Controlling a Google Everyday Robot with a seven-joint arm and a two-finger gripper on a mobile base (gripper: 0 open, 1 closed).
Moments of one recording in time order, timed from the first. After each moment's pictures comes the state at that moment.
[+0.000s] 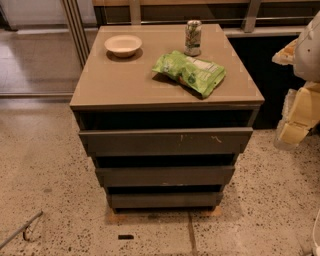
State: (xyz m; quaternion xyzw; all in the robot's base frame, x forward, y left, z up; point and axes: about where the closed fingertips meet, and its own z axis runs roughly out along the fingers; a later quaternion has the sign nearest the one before) arm 0.438 -0.217 0.976 -0.60 0.78 -0.03 0.16
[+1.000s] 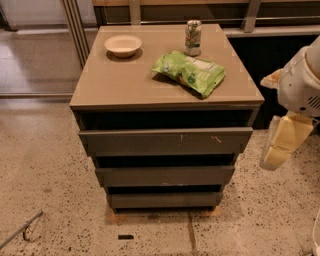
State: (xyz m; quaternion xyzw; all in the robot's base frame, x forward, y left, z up) arm 0.436 -0.209 0.928 -0.61 0.78 -0.02 0.16
